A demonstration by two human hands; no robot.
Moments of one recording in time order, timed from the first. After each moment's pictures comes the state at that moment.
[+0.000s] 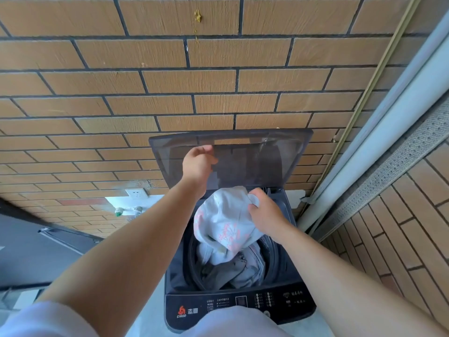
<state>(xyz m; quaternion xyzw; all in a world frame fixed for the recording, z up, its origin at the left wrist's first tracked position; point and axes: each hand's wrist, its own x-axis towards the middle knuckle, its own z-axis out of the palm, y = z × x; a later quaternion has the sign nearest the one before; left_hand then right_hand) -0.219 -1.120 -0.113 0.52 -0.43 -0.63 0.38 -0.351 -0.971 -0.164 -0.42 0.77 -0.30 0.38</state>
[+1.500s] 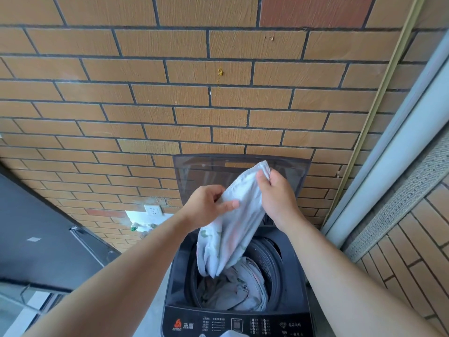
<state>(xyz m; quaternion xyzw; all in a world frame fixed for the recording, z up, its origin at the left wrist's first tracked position) -0.169 -1.038 -0.077 0.42 -0.78 -0.40 0.24 -0.349 -0.966 -0.044 -0.48 0.69 -0.49 0.24</state>
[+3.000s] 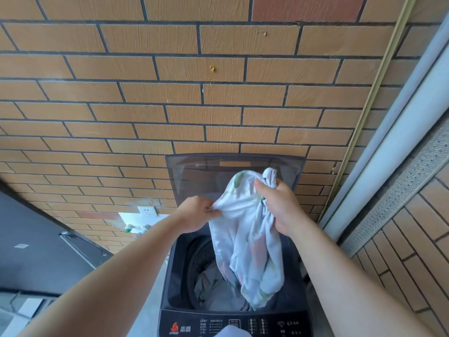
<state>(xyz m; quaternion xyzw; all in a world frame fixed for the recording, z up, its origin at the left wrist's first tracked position) -0.165 -1.059 -0.099 0.49 -0.83 -0.27 0.04 -0.365 -0.967 -0.064 -0.31 0.62 -0.56 0.46</state>
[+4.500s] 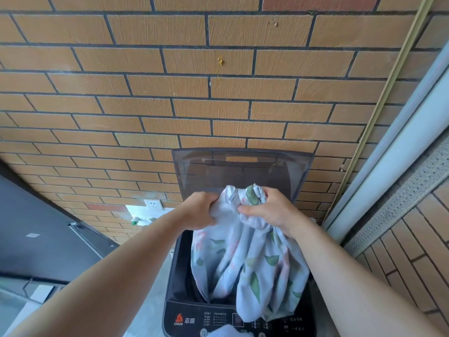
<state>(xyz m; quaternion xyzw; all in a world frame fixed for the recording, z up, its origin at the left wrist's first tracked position) -0.157 -1.058 -0.100 0.46 -0.86 -0.22 0.02 -0.362 -0.964 -0.076 -0.49 0.62 -0.40 0.47</state>
